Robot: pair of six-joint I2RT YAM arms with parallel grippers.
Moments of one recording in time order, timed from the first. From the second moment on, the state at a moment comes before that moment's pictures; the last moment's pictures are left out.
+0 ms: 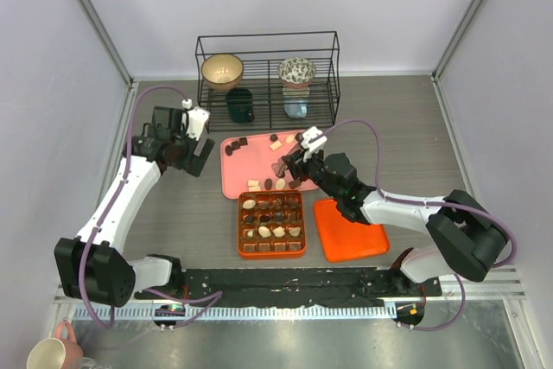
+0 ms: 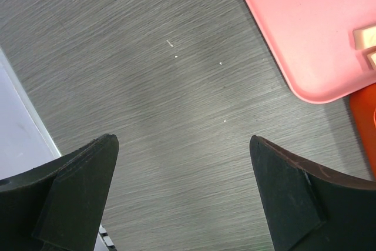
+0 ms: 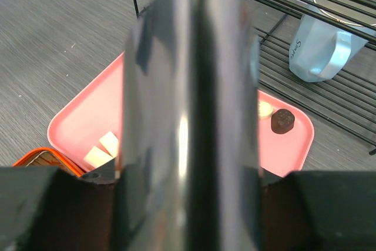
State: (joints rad) left arm -0.18 1.24 1.11 -0.78 -0.05 0.31; right arm 0.78 1.41 0.59 0.72 0.11 0.00
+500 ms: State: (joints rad) left arm -0.18 1.22 1.10 -0.79 -0.06 0.32; right arm 0.78 1.41 0.59 0.71 0.10 0.00
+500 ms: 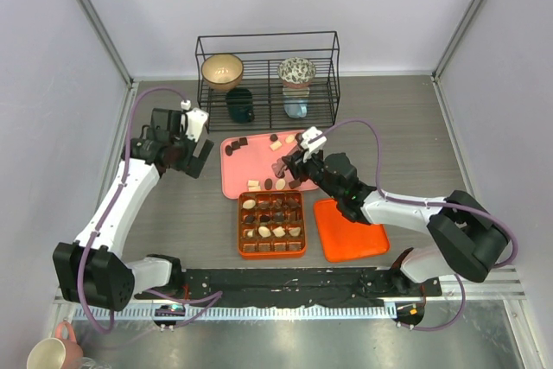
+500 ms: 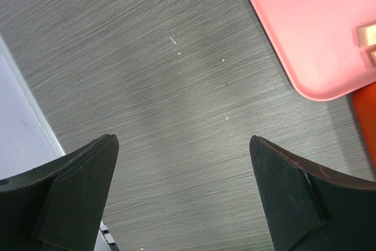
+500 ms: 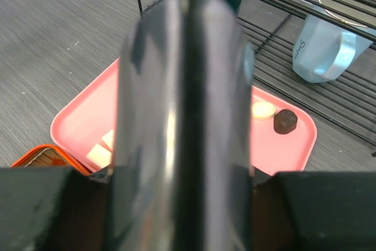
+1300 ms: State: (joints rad) left arm -0.18 1.23 1.07 -0.78 -0.12 0.31; right arm 1.06 1.13 0.73 0.47 0.02 -0.04
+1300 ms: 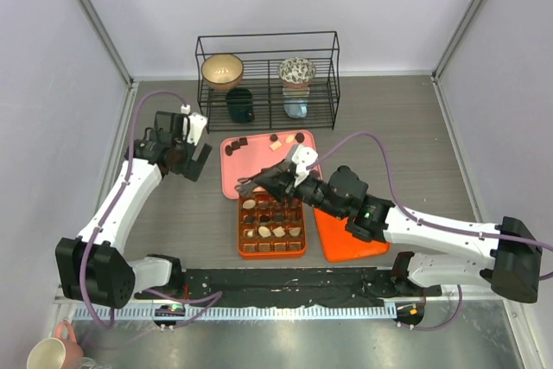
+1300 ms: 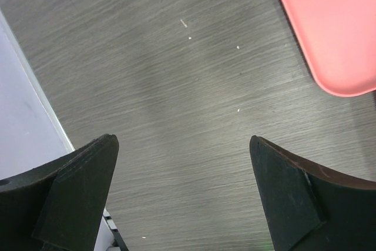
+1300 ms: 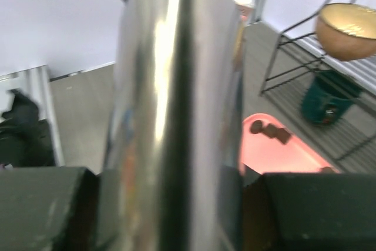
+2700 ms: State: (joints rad) left arm -0.18 1.19 1.04 -0.84 -0.14 0.26; right arm 1.35 1.07 0.61 0.36 0.21 0.08
